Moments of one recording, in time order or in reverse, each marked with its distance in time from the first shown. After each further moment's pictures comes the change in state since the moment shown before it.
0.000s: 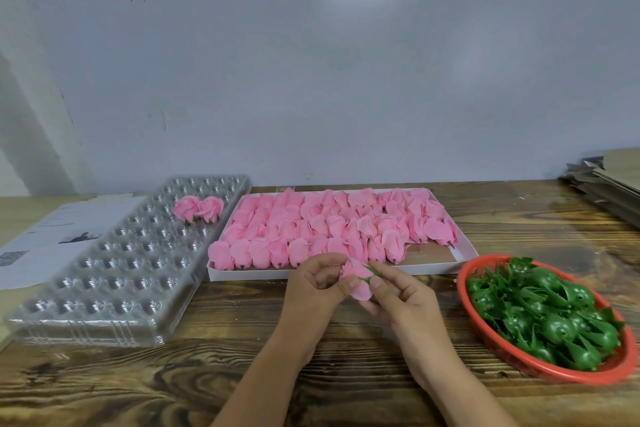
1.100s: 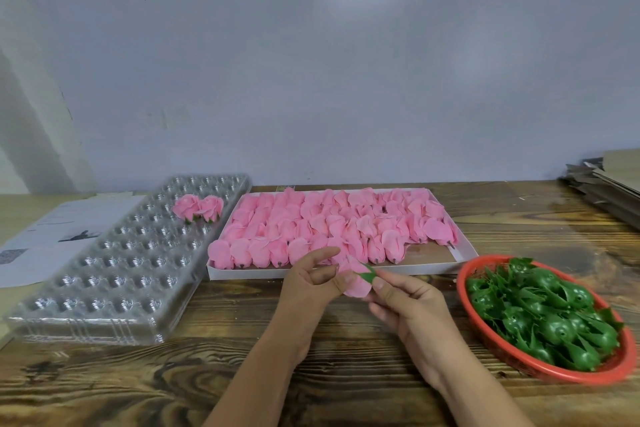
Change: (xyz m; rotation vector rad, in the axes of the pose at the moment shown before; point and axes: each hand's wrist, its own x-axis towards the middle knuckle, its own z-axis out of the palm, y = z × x) left_hand 0.004 0.000 -0.007 -0.063 -0.040 -0.022; right_hand -0.001 -0.007 -0.013 0.128 0.030 0.142
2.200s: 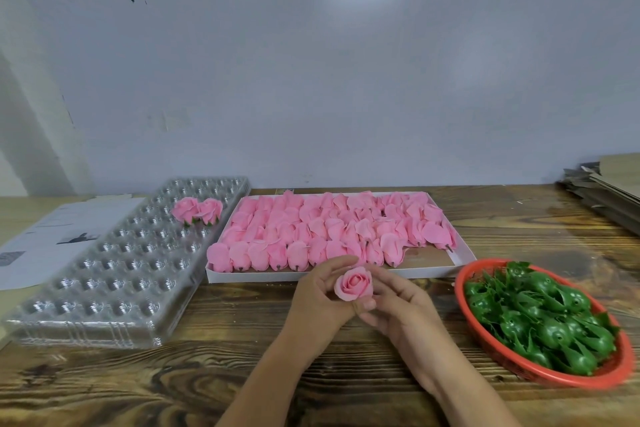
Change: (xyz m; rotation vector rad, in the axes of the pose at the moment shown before) left_hand -0.002 -0.008 0.008 0.256 -0.045 0.116; right_hand -0.001 -0.001 0.002 -0.111 -0.195 0.020
